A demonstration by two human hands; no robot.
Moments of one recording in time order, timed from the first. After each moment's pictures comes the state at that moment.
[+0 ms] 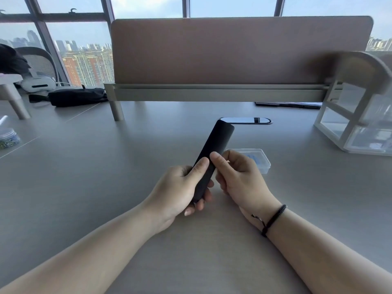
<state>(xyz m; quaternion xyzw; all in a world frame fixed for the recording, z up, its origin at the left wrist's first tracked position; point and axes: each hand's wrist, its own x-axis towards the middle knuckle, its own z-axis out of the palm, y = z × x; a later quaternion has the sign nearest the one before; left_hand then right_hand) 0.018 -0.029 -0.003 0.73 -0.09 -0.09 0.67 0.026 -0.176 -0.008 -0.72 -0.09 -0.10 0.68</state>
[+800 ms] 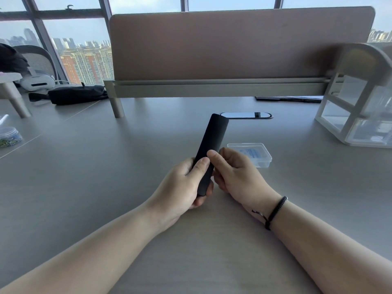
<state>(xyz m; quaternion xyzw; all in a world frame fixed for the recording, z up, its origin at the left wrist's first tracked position) 0.012 -0.031 -0.008 0.71 -0.12 -0.07 0.69 0.021 -0.171 -0.004 -0.74 -0.11 -0.05 0.66</state>
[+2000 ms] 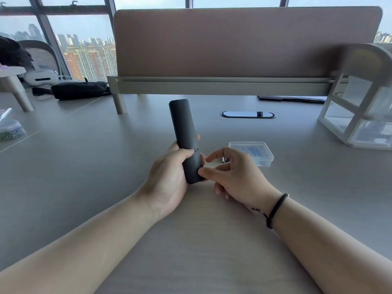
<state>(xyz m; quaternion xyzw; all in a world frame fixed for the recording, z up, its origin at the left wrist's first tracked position) 0.024 -0.025 0.001 0.56 -0.08 -0.05 0.82 0.020 -0.175 -0.004 -0.81 -0.07 -0.01 0.58</state>
